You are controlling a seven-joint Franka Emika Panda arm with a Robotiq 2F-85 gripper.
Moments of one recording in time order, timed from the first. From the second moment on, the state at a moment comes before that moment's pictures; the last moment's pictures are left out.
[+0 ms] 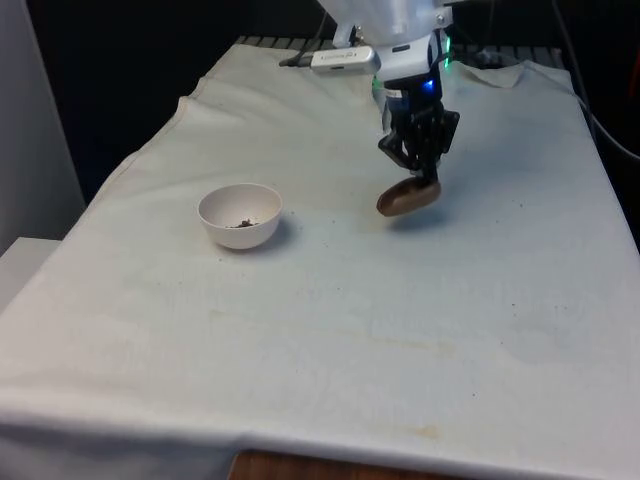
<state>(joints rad) 0.09 0.28 -0.03 -2.39 0.58 2.73 -1.25</state>
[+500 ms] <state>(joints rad) 0.08 0.30 -0.03 -2.38 0.58 2.76 -1.15</state>
